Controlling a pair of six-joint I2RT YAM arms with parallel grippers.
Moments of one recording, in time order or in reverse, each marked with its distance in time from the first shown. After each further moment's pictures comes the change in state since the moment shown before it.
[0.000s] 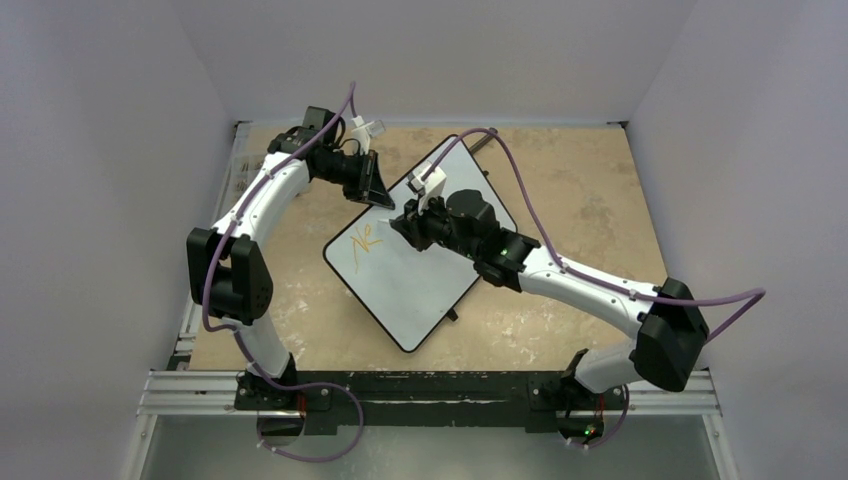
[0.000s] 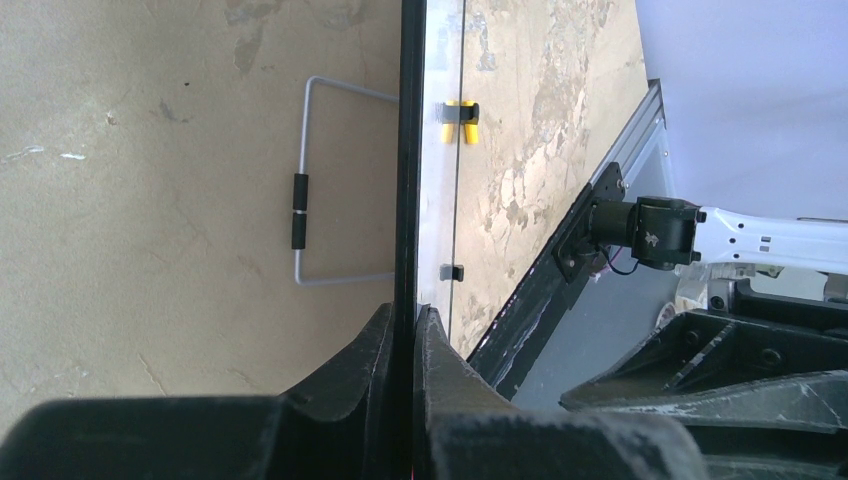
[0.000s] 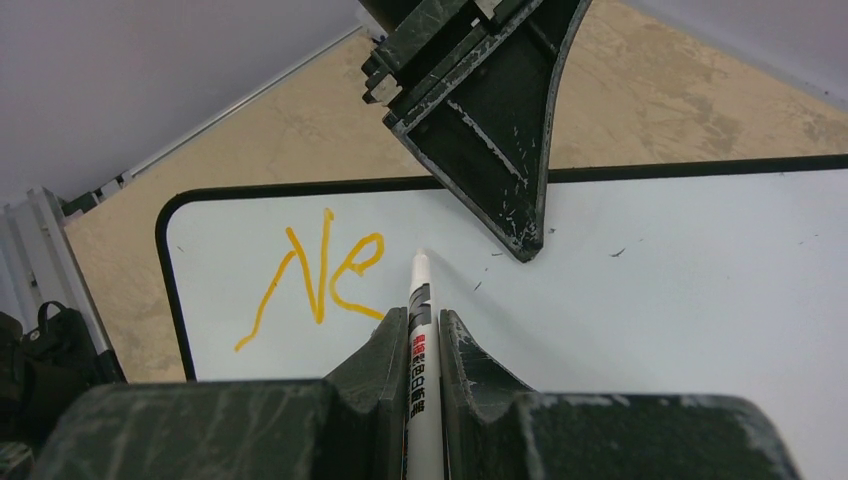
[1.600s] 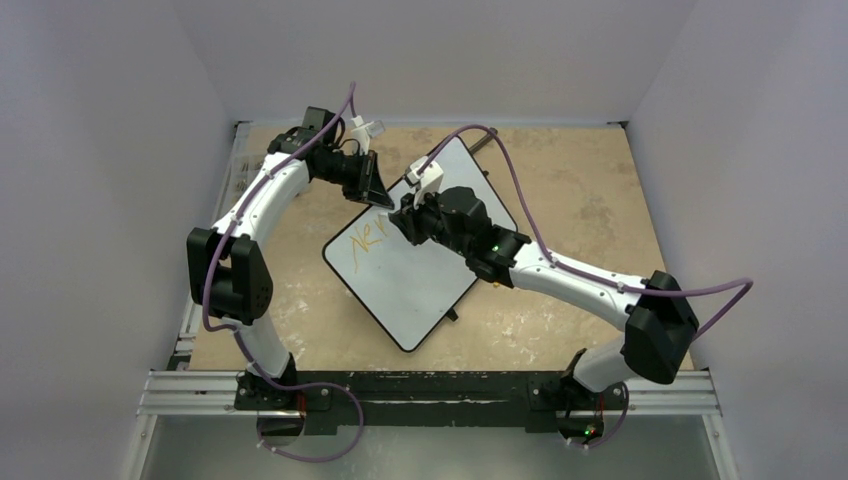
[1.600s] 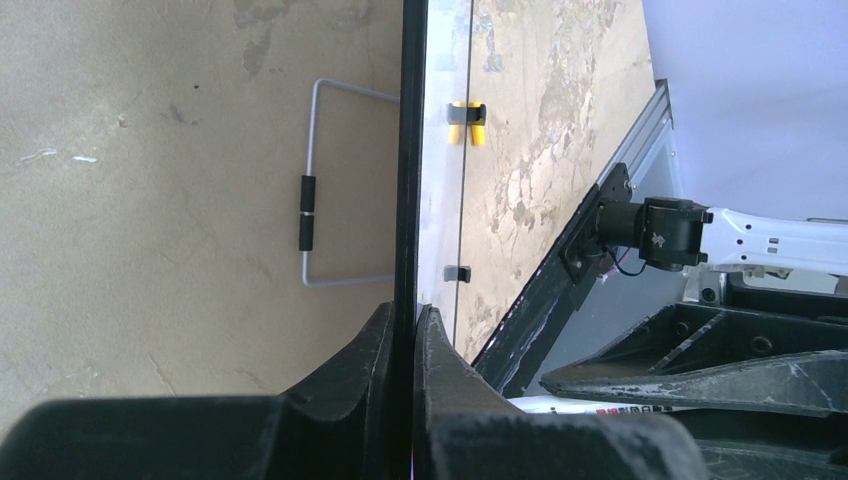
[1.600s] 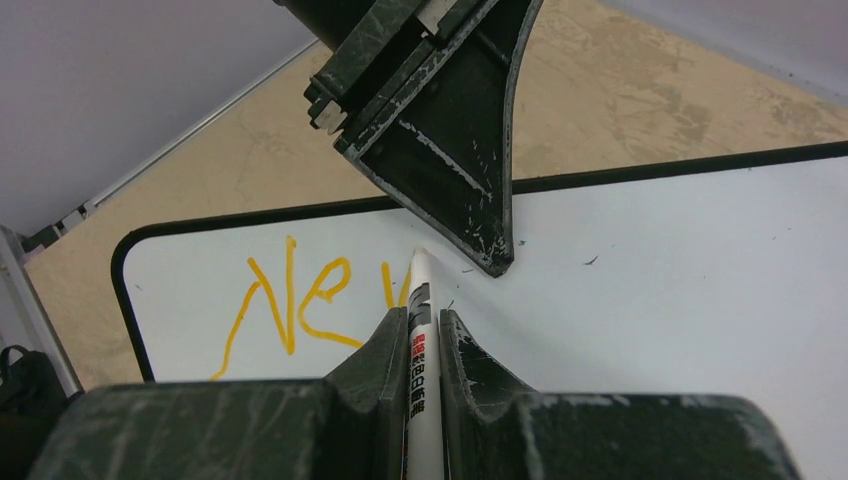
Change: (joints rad) left arm 0.001 0.000 -0.005 0.008 -0.002 0.008; right arm 0.000 0.053 0.028 0.021 0.070 0.029
